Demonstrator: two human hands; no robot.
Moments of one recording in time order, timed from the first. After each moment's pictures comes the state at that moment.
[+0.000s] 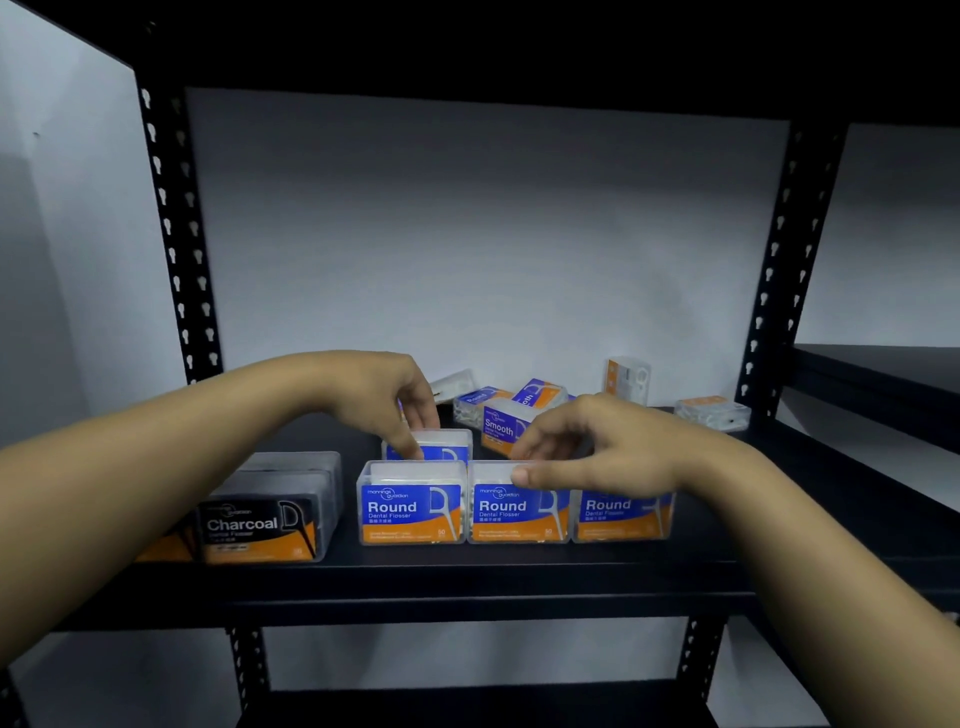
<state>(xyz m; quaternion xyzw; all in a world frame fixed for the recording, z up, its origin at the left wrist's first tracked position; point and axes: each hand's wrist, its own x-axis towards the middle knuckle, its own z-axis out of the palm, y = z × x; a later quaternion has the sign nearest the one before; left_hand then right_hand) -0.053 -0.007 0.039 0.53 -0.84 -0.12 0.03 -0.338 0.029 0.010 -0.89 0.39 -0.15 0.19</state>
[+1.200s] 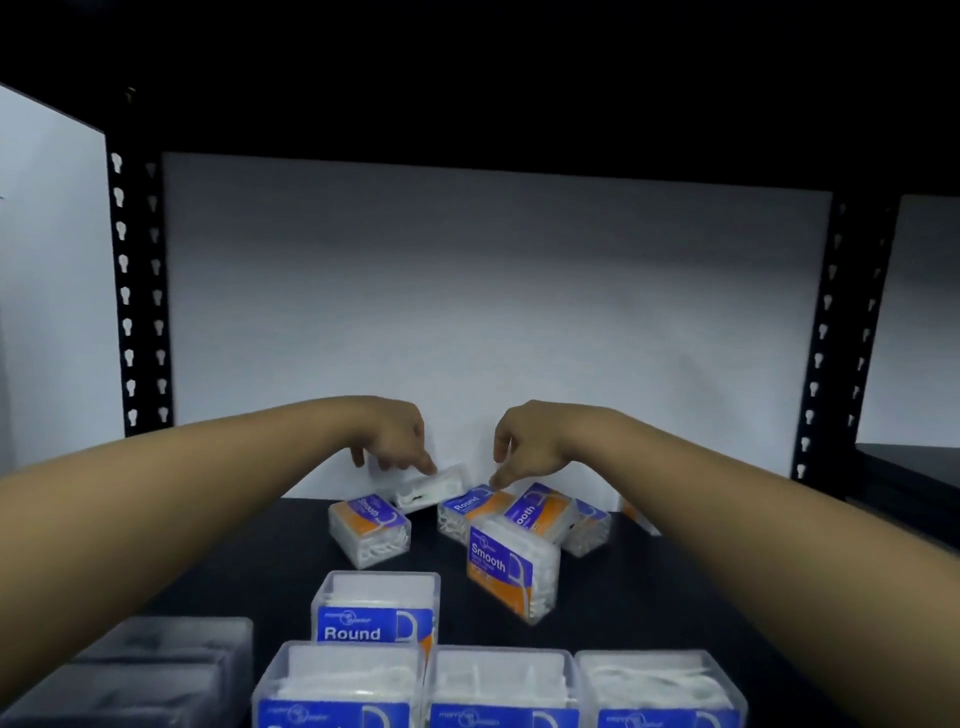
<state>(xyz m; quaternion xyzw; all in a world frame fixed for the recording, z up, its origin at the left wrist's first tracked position) -0.071 -0.157 0.061 0.69 -0.72 -0.11 0.02 -0.277 -0.167 0.066 -0.86 0.51 0.03 -0.02</state>
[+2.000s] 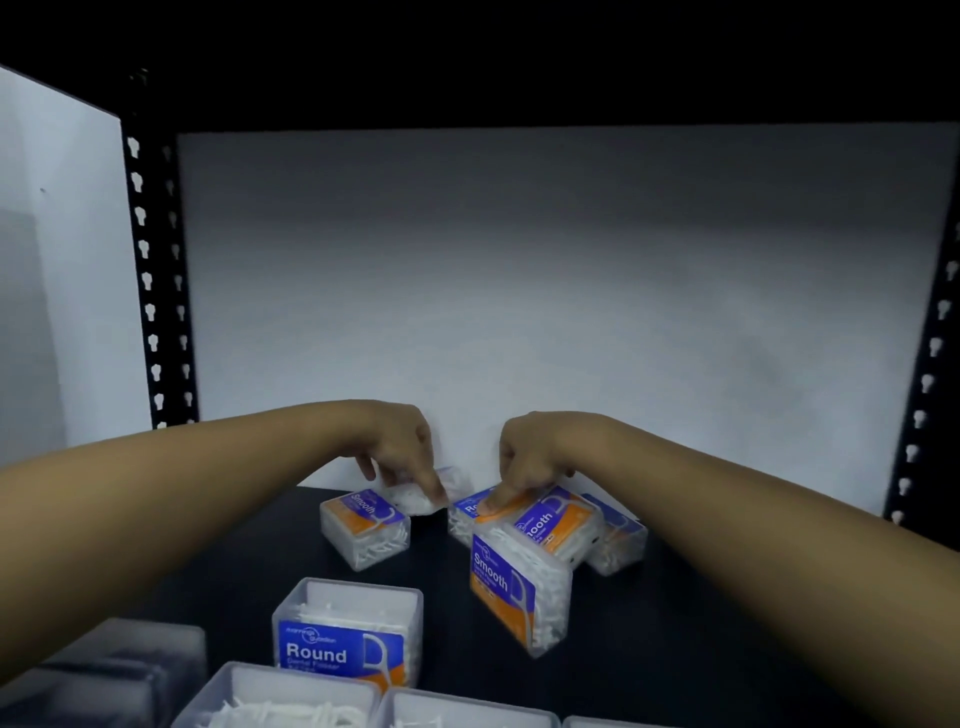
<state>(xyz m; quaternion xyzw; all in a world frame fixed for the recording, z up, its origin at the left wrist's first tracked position) -0.072 -0.169 0.042 0.74 -0.66 -0.16 0.03 -0.260 -0.212 0.042 -0.87 0.49 0.08 0.02</state>
